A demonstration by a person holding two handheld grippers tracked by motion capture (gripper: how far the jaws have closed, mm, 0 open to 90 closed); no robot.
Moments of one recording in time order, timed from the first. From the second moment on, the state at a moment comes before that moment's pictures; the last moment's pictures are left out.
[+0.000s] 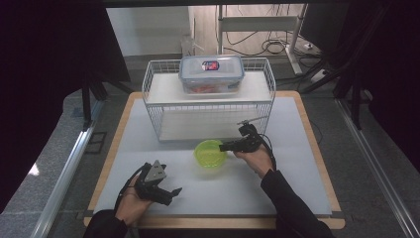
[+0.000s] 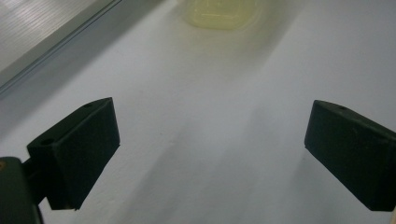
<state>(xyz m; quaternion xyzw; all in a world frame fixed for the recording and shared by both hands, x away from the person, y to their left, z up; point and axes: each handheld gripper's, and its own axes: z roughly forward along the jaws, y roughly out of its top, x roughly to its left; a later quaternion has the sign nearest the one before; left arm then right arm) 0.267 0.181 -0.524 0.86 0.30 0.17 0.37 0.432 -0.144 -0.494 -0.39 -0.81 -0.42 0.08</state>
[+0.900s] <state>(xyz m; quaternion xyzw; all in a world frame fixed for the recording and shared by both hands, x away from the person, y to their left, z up) 0.267 0.182 -0.524 0.86 0.30 0.17 0.37 0.429 -0.146 -0.490 -0.41 -0.77 -0.46 0.16</state>
